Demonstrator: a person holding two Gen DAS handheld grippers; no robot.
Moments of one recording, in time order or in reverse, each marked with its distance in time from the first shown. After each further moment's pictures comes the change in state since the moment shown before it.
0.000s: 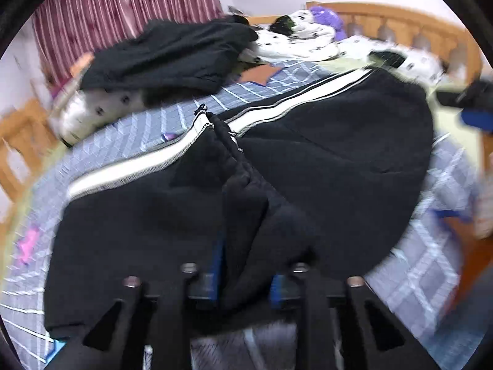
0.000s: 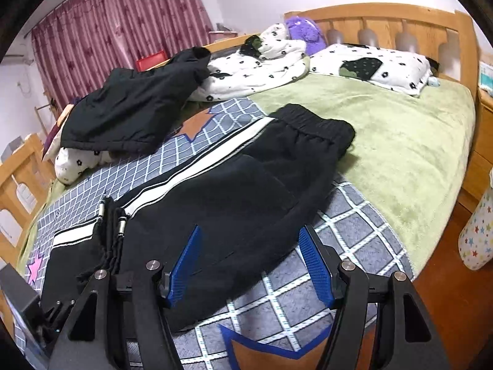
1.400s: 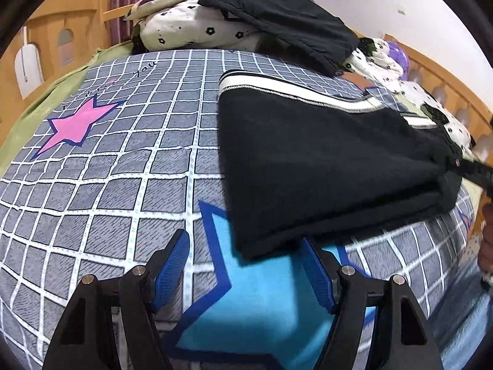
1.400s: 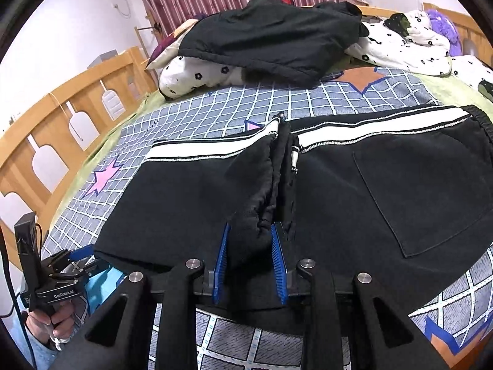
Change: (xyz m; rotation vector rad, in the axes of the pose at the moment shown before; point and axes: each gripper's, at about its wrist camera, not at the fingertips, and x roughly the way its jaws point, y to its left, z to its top) left arm -0.034 0.216 -0.113 -0.361 0.079 -0.012; right arm 0.029 0.167 -0.057 -0.333 0.218 0.397
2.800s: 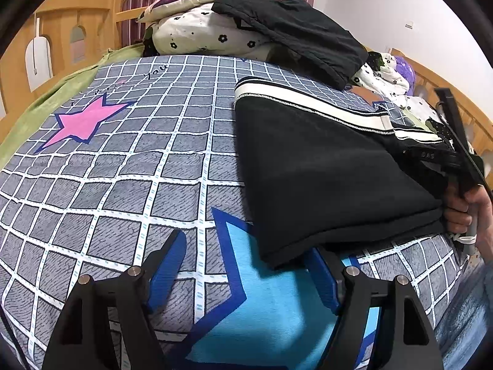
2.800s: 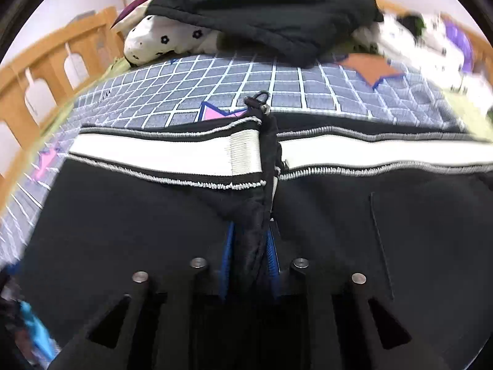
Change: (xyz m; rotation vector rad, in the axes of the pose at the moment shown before) left arm 0.000 0.012 -0.003 -0.040 -0.047 0.006; right arm 0.109 -0.011 0.057 -0.130 0.102 -0.179
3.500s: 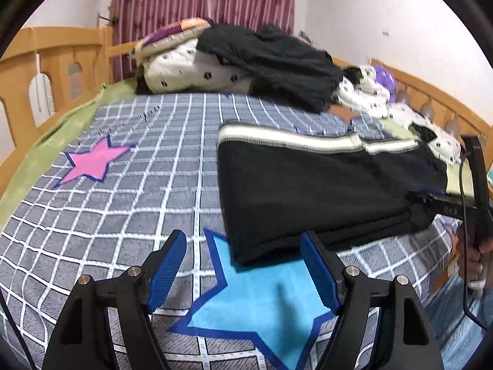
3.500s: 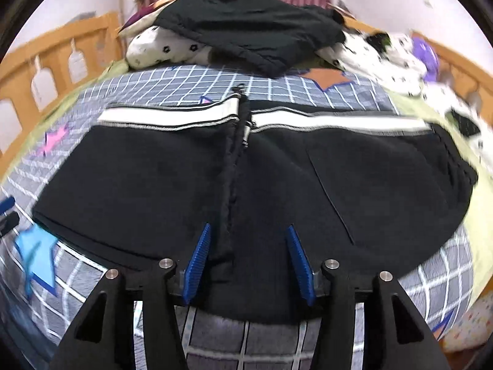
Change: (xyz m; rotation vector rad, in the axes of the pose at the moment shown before) left arm -0.065 -0.018 0.003 0.073 -0.147 -0.012; right arm -0.098 0.002 -0.087 0.048 -0.054 -0.094
